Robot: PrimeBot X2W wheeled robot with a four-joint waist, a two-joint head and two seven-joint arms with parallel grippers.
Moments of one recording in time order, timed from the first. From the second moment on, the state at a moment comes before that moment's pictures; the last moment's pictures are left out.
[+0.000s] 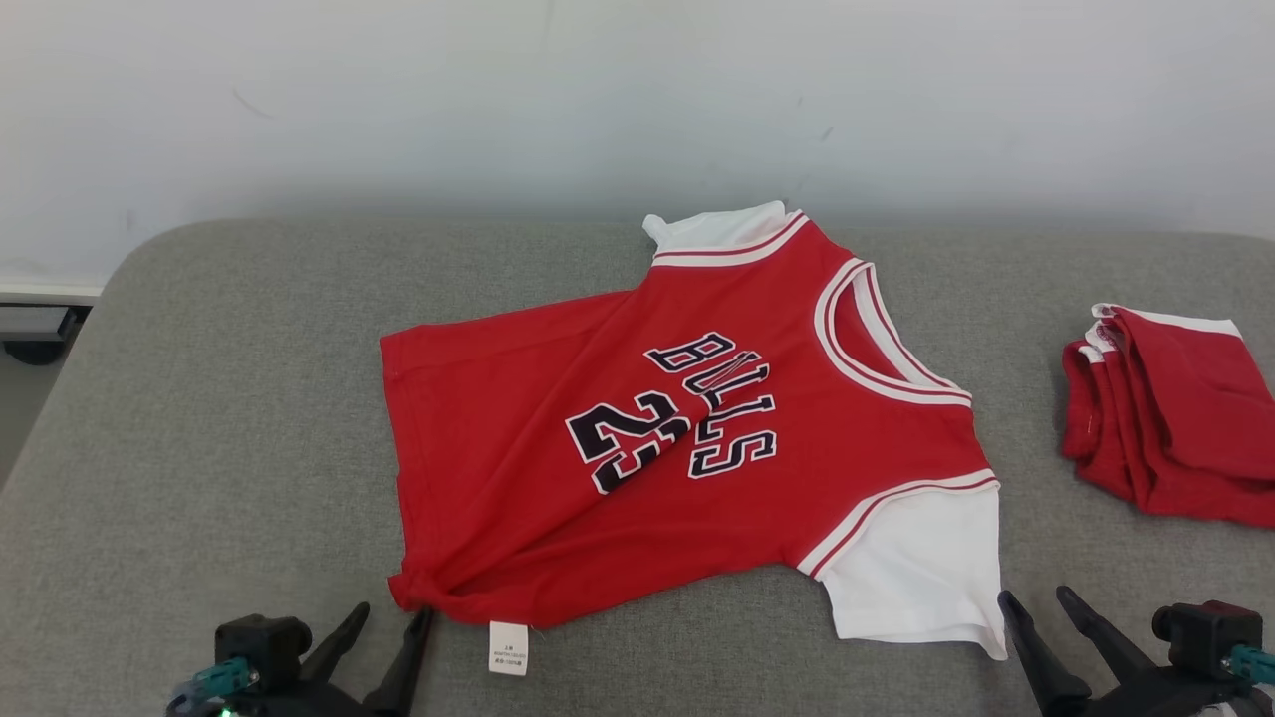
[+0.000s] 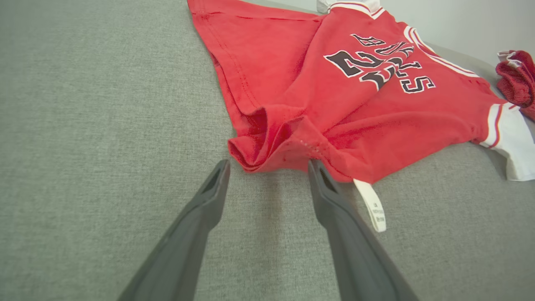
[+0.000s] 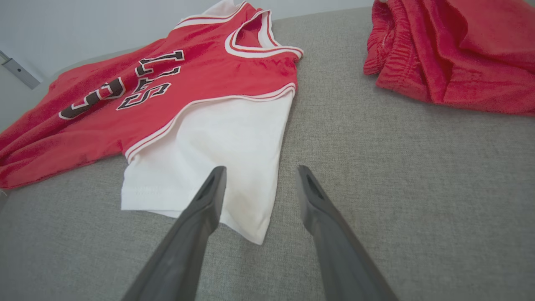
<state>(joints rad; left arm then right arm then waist) -0.21 0.31 -0.56 0.50 -0.59 -0.07 -0.10 -0.04 -0.45 0.39 0.37 0.79 0.06 -0.18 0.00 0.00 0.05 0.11</state>
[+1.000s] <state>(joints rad) -0.17 0.29 -0.57 0.41 -0.63 0.02 0.01 -0.05 -0.48 0.39 0.25 0.77 -0.07 -0.04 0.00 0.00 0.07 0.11</state>
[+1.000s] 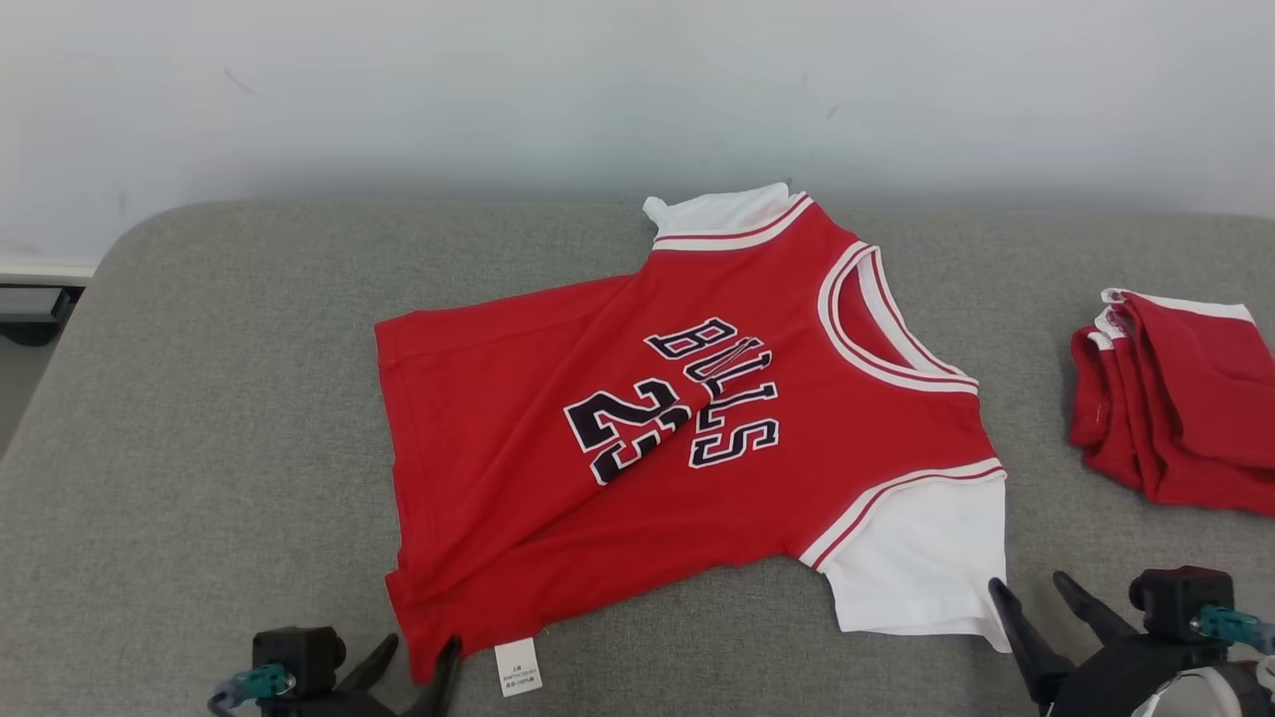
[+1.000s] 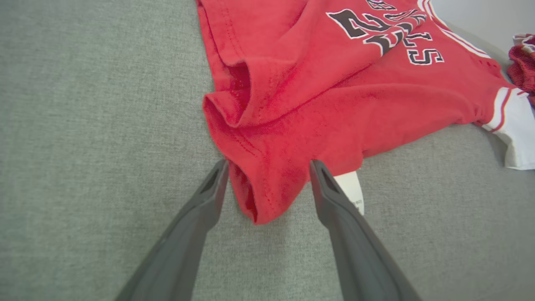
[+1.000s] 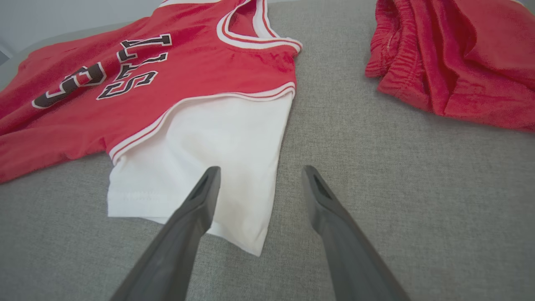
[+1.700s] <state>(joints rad) -0.19 0.25 -0.56 0.46 -0.70 0.04 0.15 -0.11 -0.43 0.47 0.31 0.74 -0.11 0.13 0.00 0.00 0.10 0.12</state>
